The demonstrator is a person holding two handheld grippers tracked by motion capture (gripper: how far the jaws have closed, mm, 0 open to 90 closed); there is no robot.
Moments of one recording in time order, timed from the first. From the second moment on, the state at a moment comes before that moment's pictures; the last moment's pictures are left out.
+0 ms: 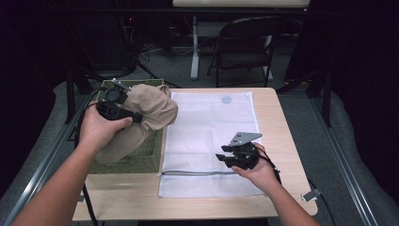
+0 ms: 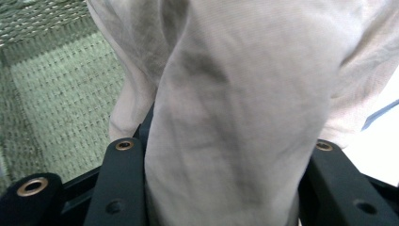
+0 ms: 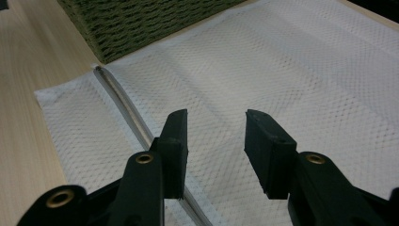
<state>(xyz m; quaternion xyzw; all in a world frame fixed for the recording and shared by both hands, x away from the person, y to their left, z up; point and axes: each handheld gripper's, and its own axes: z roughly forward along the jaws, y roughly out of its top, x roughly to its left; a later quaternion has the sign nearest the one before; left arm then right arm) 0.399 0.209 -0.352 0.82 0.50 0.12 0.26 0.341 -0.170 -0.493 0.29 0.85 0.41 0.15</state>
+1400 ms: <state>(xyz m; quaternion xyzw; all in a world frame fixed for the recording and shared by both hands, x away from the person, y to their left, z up) 0.383 0.191 -0.362 0.84 0.47 0.11 0.26 0.345 -0.149 -0.564 0.27 0.90 0.34 0.10</state>
